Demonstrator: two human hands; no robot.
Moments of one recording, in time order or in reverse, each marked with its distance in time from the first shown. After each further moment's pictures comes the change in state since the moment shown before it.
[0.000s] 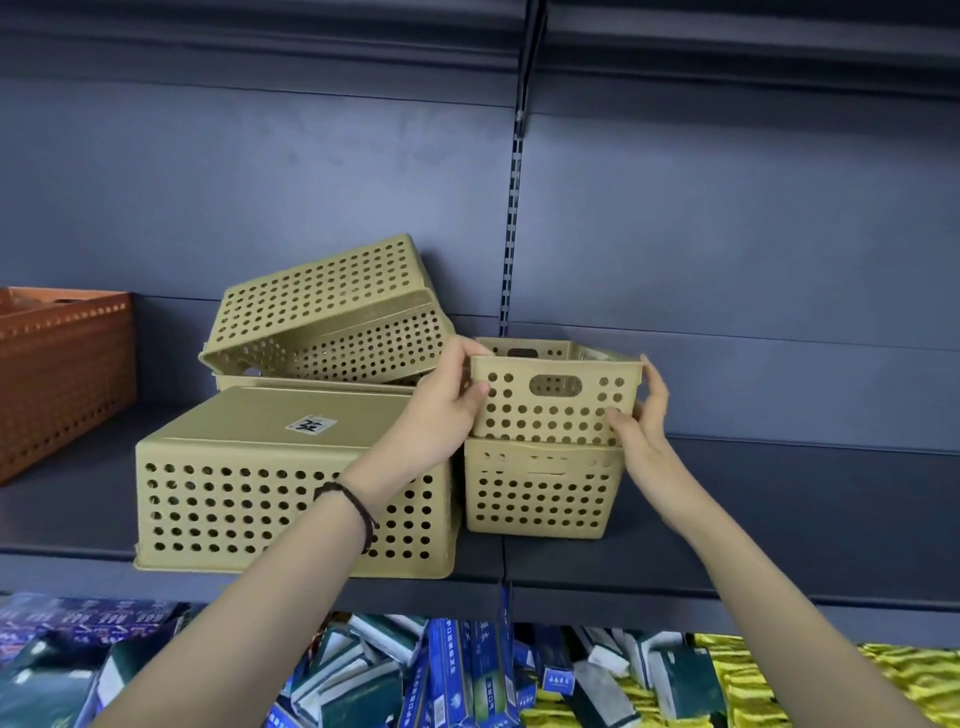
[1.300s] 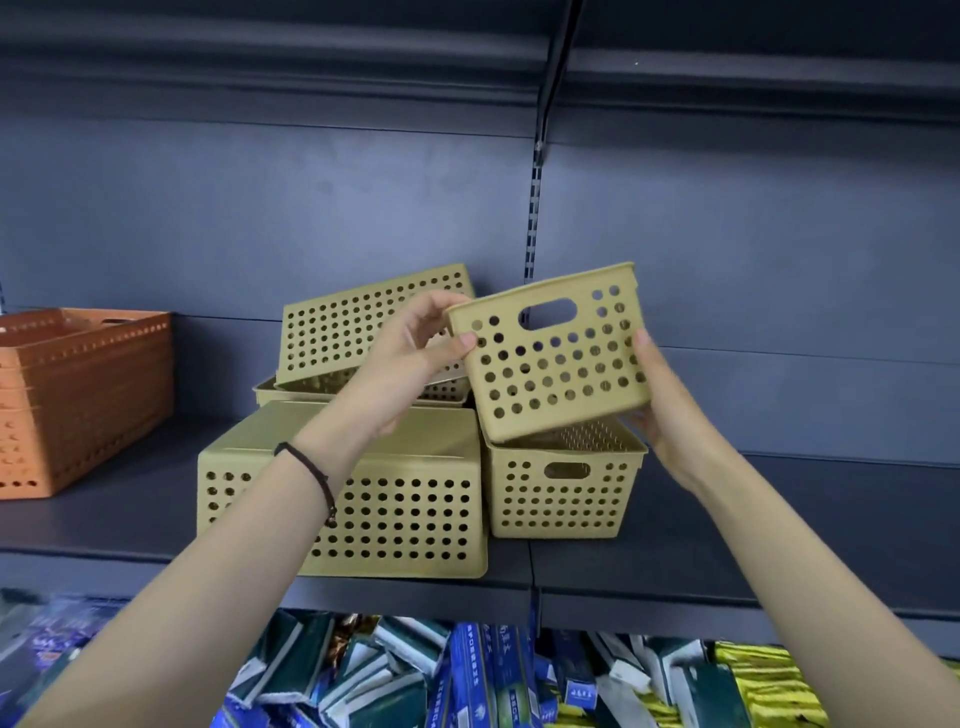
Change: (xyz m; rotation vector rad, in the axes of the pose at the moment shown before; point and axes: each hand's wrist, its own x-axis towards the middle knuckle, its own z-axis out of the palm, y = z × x) left_hand -0.002 0.044 -0.071 -0.382 0.070 0.036; right_hand 0.002 -0.083 0.017 0.159 0.019 0.083
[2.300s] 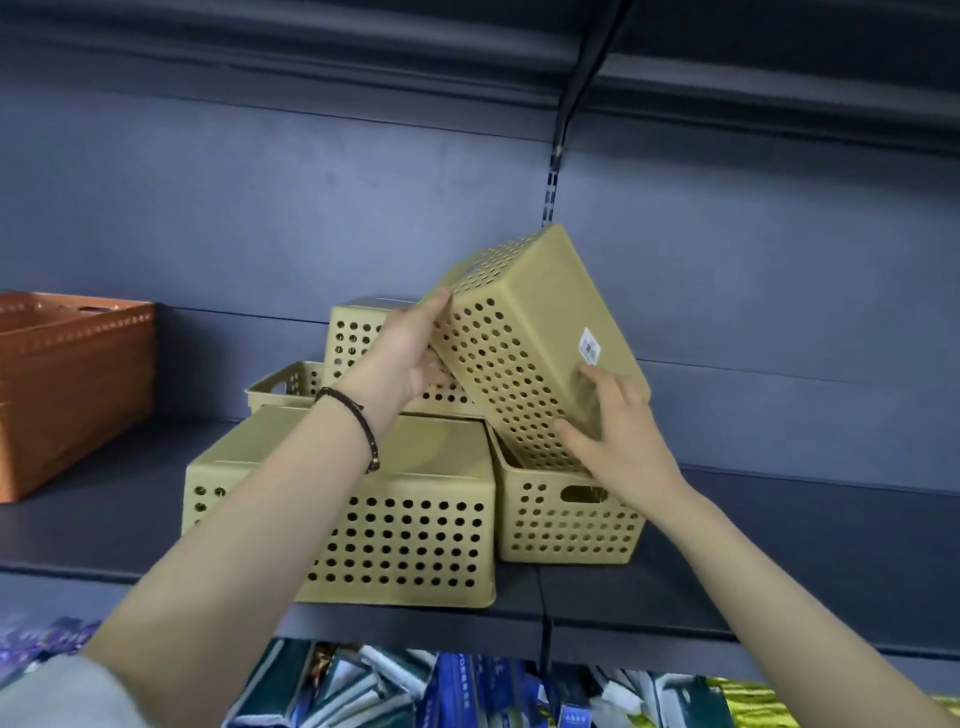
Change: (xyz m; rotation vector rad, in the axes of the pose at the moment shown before) left_hand 0.055 -0.010 -0.012 -0.351 0.325 -0.527; right_hand 0.022 0.032 0.037 -0.920 0.058 -0.253
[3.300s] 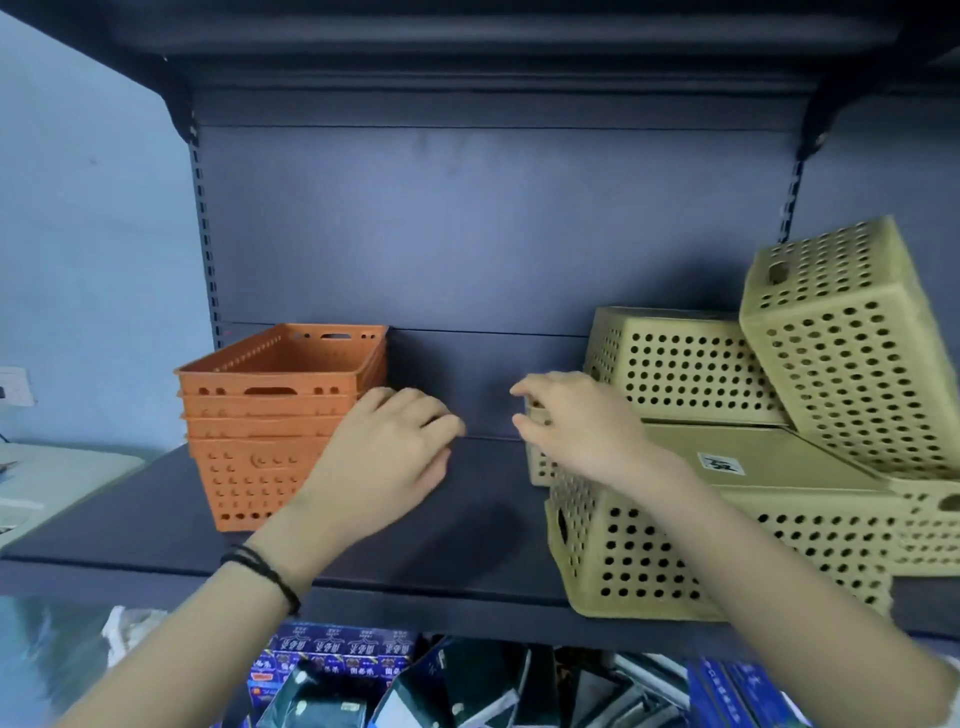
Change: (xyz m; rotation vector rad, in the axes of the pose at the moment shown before) left_hand -0.035 0.059 -0.382 1.868 -0.076 1.178; right_hand 0.043 -0.319 0.199 -0.345 -0.180 -0.225
